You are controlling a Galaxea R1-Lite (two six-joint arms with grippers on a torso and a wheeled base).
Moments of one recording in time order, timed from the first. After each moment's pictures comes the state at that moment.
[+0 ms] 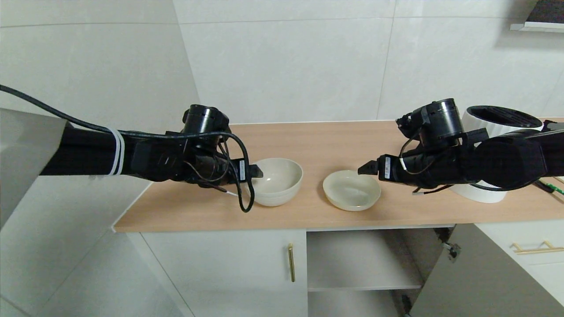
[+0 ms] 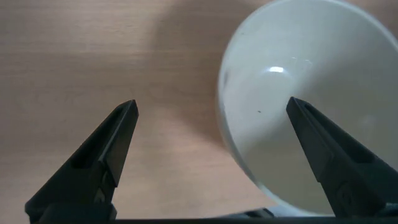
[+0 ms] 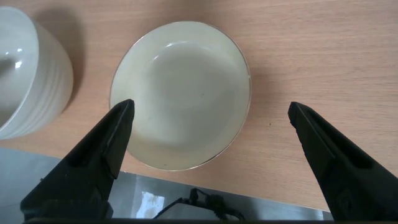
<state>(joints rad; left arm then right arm) -0.35 2.03 -1.45 0.11 0.07 -0.32 0.42 1.89 -1.33 0.02 -0.06 0.39</state>
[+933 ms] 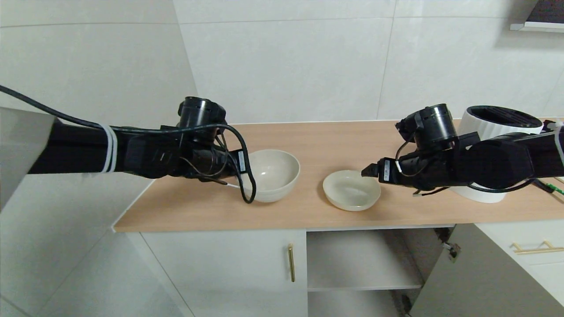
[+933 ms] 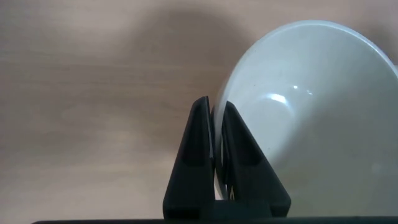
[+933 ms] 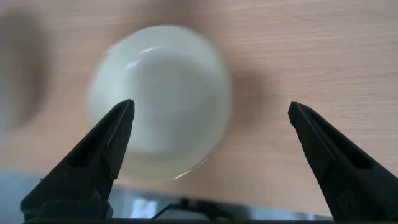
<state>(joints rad) -0.35 2.00 -1.45 0.07 0.07 -0.39 0.42 1.93 -1.34 0.02 -0.16 0.39</state>
